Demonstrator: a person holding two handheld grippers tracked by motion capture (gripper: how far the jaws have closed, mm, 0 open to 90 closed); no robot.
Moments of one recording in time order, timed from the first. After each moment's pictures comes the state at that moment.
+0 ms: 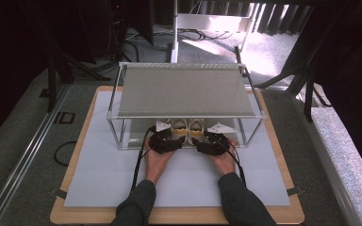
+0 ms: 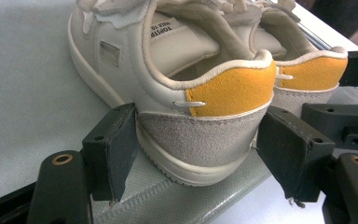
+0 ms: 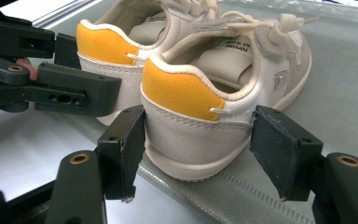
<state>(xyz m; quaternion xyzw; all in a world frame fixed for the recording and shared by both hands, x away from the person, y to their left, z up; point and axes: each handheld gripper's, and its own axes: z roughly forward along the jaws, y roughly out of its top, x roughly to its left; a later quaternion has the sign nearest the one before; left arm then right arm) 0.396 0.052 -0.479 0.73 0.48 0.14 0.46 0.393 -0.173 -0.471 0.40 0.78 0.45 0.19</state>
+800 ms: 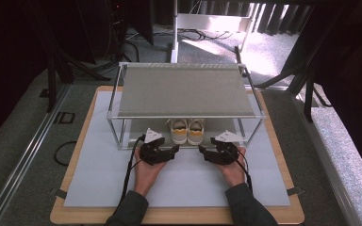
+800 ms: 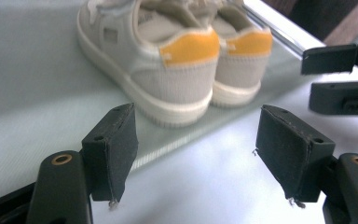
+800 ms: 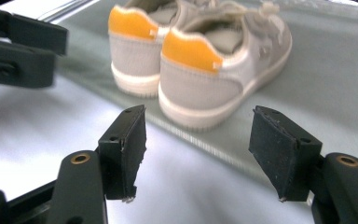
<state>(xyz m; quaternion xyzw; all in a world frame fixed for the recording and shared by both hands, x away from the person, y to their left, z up) 0.336 0.083 -0.465 0.74 0.45 0.14 0.48 0.348 -0.196 -0.458 0.40 0.78 0.44 0.20</state>
